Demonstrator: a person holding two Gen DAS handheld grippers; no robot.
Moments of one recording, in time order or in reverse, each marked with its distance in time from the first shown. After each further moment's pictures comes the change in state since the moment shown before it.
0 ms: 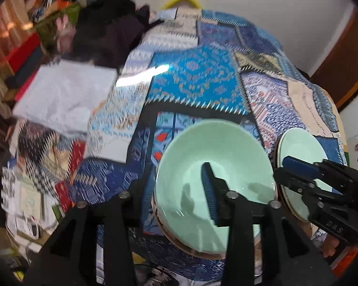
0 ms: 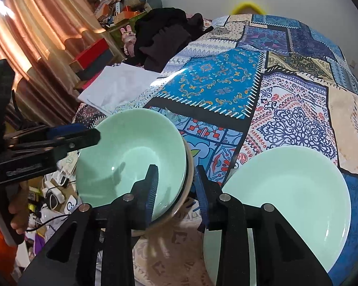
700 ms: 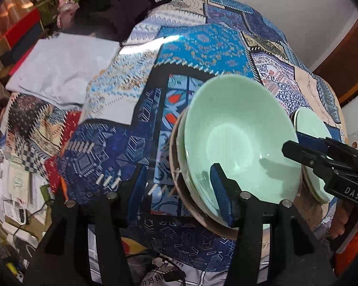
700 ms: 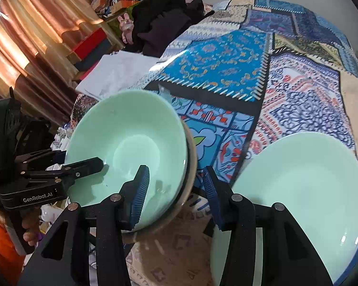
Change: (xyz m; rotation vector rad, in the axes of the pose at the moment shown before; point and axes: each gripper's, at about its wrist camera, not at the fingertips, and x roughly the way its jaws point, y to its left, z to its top) left arm 0.035 0.029 -0.041 -0.068 0.100 -0.043; right arm 0.032 -0.001 -0.005 0.016 0.082 0.034
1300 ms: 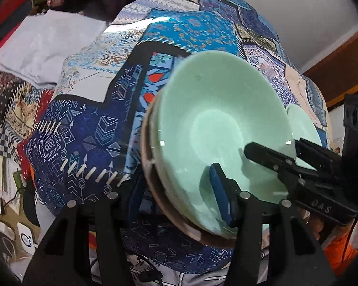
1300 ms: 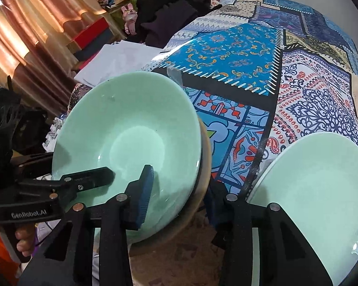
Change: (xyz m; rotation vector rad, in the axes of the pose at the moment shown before) left arm 0.019 -0.005 -0.010 -0.047 0.051 -0.125; right arm 0.018 0.007 -0.001 -0.038 0.020 -0.020
